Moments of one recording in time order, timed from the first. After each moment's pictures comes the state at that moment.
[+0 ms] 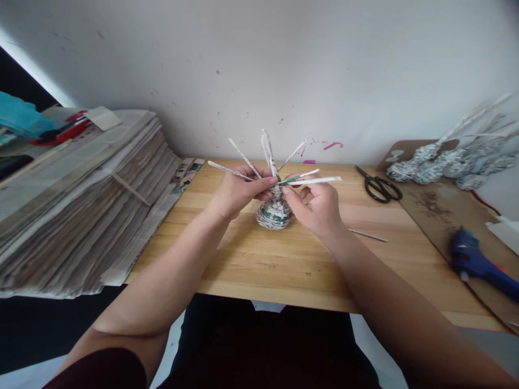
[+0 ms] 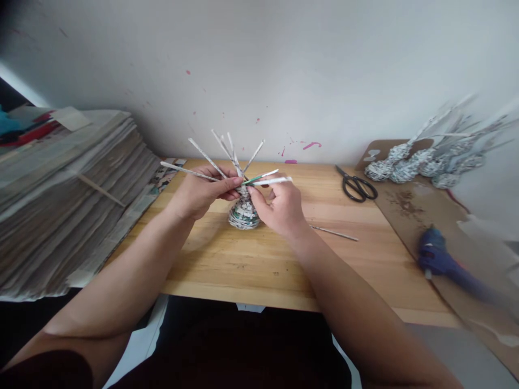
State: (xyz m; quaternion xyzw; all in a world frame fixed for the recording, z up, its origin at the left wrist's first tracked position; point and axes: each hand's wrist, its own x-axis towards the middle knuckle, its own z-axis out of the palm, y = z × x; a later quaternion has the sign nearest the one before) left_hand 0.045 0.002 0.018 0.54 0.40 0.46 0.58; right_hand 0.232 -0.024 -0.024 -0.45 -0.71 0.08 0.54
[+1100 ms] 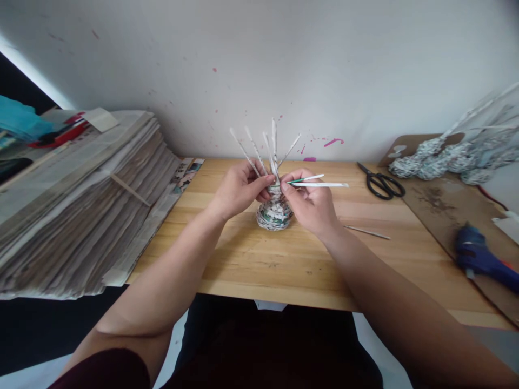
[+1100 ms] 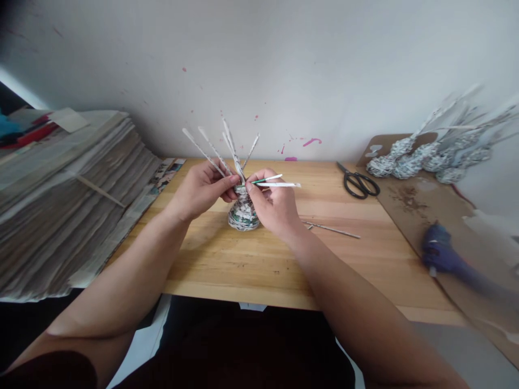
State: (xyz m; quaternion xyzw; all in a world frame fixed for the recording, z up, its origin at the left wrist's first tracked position) left_hand 0.044 0.001 0.021 0.63 0.42 0.43 0.48; right_hand 0.219 -0.025 -0.021 -0.39 -0.63 0.35 0.57
